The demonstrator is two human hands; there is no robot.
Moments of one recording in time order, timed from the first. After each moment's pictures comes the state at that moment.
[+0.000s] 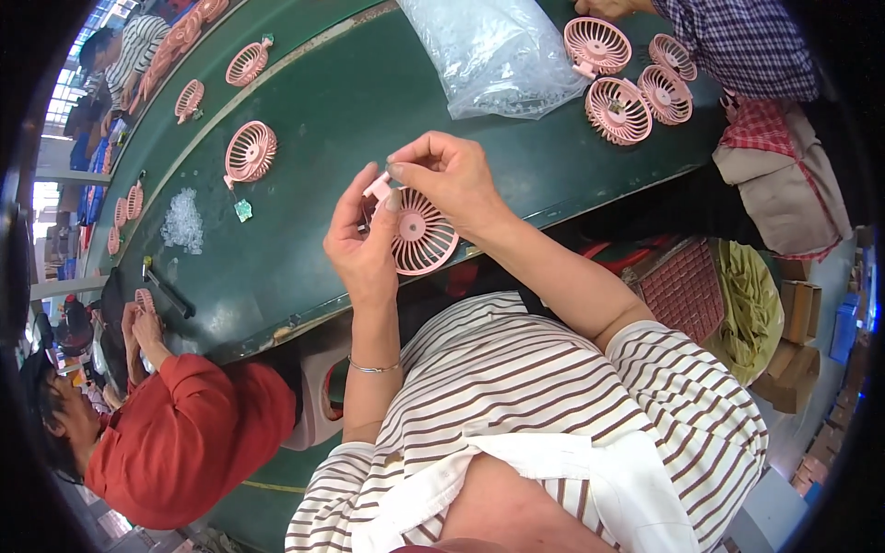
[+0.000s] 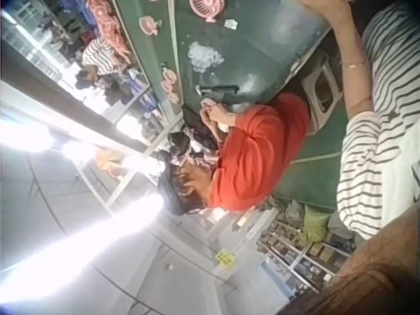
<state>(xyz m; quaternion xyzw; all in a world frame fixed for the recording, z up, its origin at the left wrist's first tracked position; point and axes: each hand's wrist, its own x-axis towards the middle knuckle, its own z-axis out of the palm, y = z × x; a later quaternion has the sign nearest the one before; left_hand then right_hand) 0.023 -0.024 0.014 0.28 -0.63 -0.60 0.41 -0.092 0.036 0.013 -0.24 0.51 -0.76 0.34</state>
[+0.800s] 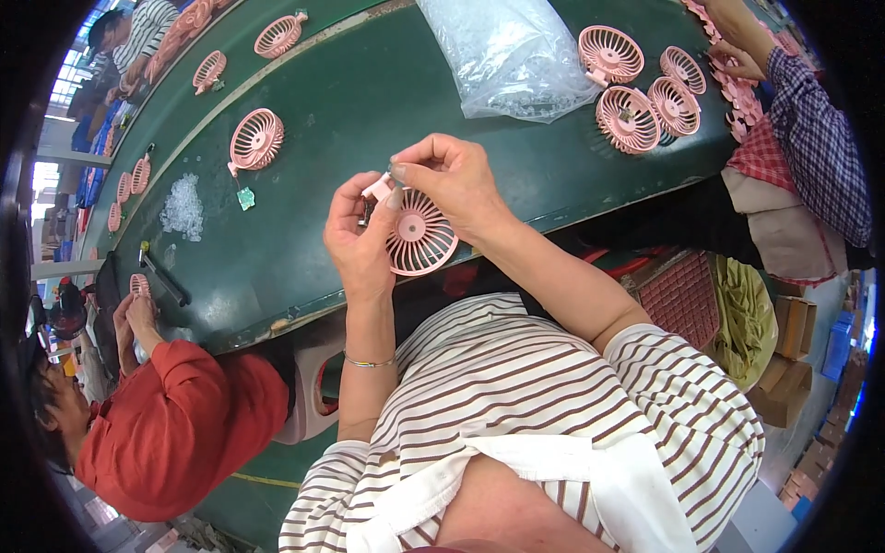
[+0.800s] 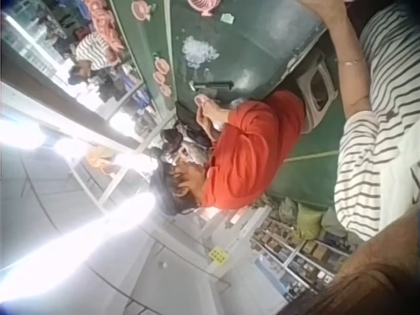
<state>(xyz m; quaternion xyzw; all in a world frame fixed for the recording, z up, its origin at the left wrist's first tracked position) 0.029 -0.034 0.008 0.24 -0.56 -0.69 0.40 -0.086 0.031 0.013 -0.21 0.47 -0.76 0.39</state>
